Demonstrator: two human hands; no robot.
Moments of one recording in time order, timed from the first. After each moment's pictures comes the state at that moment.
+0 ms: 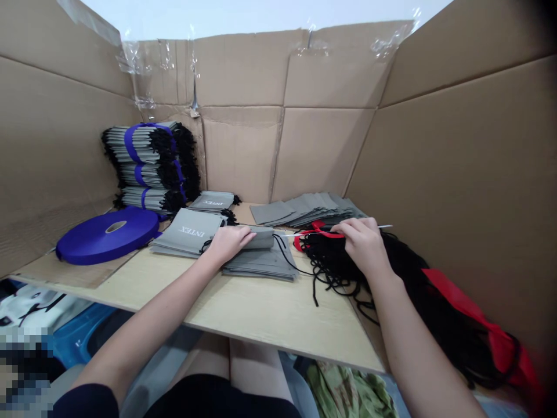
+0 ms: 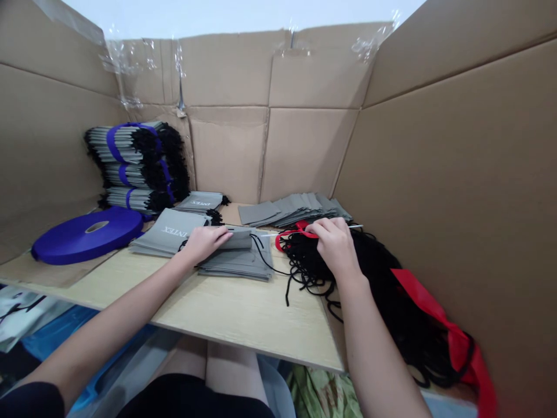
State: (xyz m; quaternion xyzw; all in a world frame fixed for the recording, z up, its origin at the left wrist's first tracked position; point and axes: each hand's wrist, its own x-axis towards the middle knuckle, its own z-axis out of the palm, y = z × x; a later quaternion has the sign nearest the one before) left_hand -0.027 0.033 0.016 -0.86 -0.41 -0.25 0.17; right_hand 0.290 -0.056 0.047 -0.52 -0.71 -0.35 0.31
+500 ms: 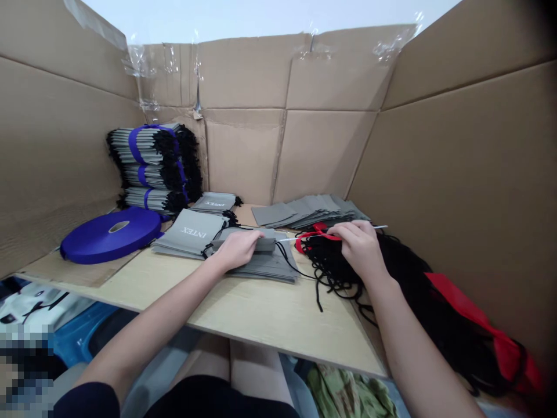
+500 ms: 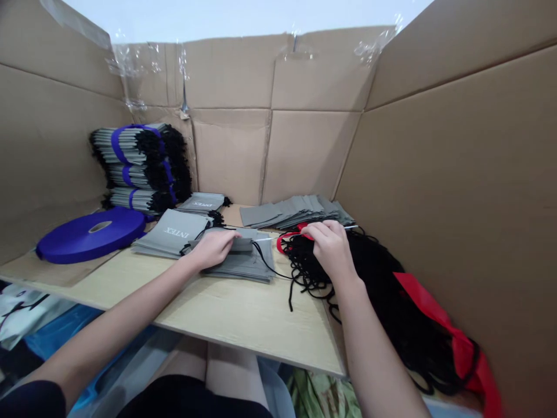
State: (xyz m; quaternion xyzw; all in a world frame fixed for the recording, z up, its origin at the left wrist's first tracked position) left_hand -0.017 0.029 0.007 -0.91 -0.28 -0.29 0.10; right_hand 0.277 -0.054 0.046 -0.47 -0.73 -0.37 0.34
